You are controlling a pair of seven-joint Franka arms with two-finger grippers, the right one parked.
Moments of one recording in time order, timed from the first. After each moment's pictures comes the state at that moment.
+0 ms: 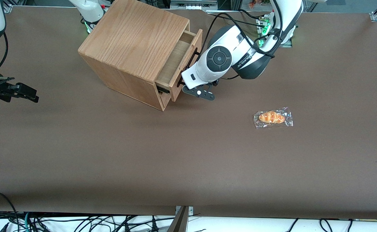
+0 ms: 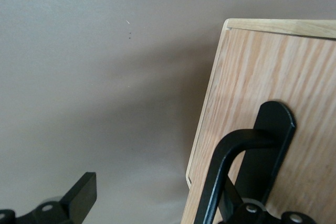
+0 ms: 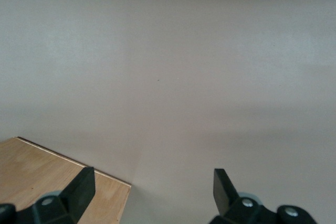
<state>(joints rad) -0.41 0.48 -0.36 -1.54 -0.19 1.84 -0.43</state>
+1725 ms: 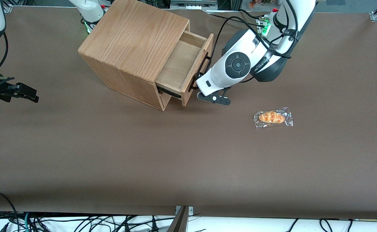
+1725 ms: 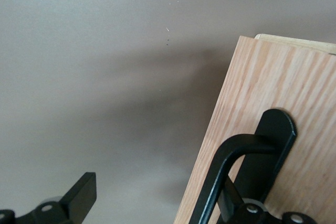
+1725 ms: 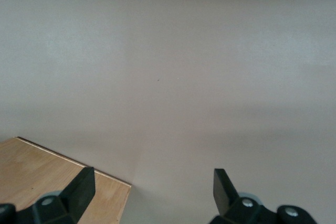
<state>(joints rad) -0.32 0.43 -0.36 -1.61 -0.19 1.85 -0.43</state>
